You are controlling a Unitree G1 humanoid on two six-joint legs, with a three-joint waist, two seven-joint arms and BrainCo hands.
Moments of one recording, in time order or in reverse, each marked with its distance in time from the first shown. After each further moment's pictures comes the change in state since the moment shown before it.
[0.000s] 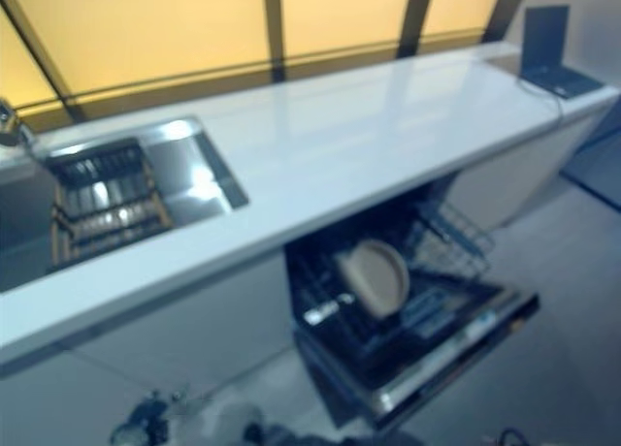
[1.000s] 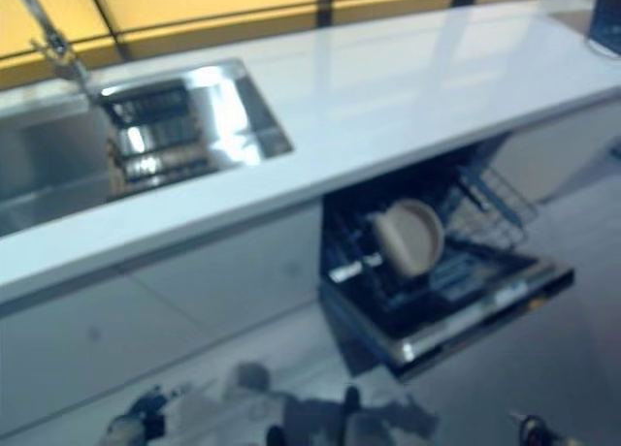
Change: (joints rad) left arm -0.038 0.044 0.012 0.060 -0.026 0.028 -0.058; right arm -0.016 0.019 -0.136 -0.008 0.169 -0.092 -0.220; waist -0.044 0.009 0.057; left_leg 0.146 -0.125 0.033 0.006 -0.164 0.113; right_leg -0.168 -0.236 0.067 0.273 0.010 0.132
